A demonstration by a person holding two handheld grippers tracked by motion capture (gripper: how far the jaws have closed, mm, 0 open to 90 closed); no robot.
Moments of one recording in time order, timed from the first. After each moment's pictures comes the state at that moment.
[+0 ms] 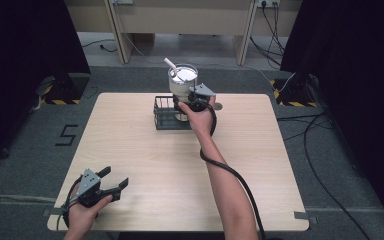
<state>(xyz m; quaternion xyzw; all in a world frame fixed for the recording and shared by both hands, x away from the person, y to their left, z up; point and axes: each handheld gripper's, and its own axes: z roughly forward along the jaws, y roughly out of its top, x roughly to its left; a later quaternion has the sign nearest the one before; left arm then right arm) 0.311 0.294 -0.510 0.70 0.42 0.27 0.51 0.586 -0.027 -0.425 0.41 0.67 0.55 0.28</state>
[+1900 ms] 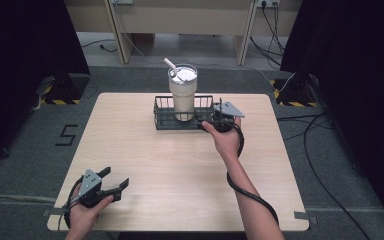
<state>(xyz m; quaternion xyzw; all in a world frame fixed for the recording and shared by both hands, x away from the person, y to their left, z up) 0.311 0.292 -0.512 0.70 0.43 0.28 0.50 0.502 -0.101 -0.419 0.40 0.67 0.54 0.30</state>
